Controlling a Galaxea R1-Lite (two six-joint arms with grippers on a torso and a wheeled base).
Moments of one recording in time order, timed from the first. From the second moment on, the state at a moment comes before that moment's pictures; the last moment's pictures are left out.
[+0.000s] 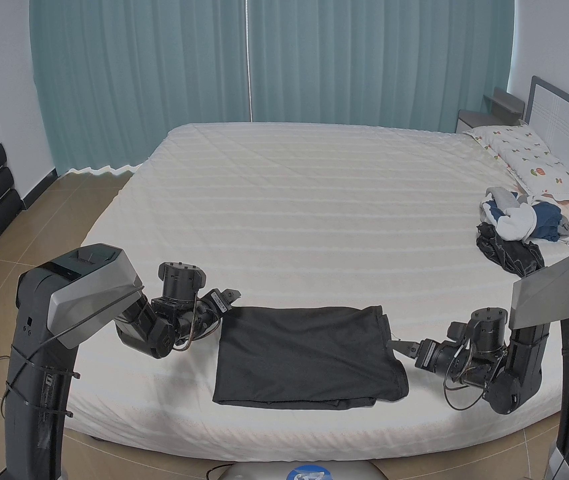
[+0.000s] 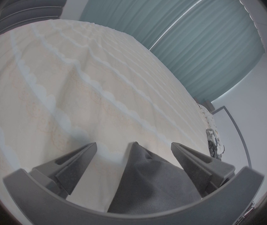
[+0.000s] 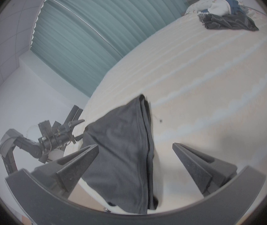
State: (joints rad) left arm -0.29 2.53 -1.19 -0.76 -0.02 -0.81; right arm 0.25 2.40 -0.38 -1.53 0.27 0.62
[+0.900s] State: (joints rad) left arm -0.28 2.51 -1.19 -0.77 -0.02 -0.88; right arm 0.27 2.57 -1.05 -1.09 0.16 0.64
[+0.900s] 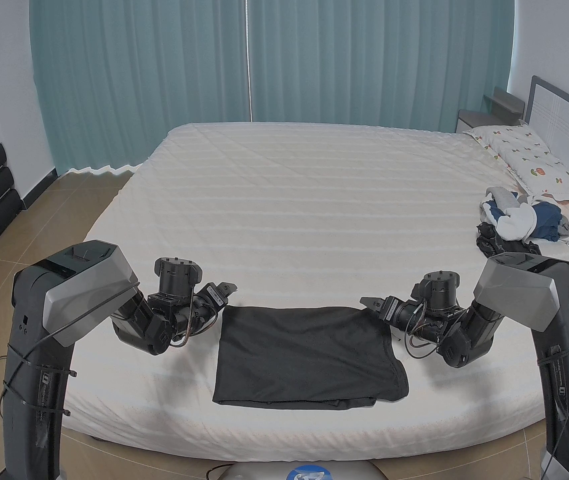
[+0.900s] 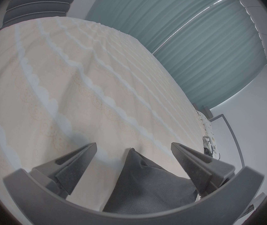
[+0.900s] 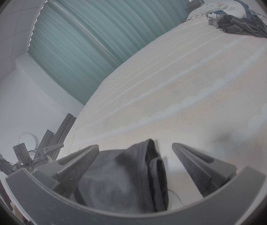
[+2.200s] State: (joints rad) left arm -0.28 2.51 -1.20 -0.77 -0.02 -0.87; right arm 0.22 2.63 -1.14 -1.11 0.10 0.72
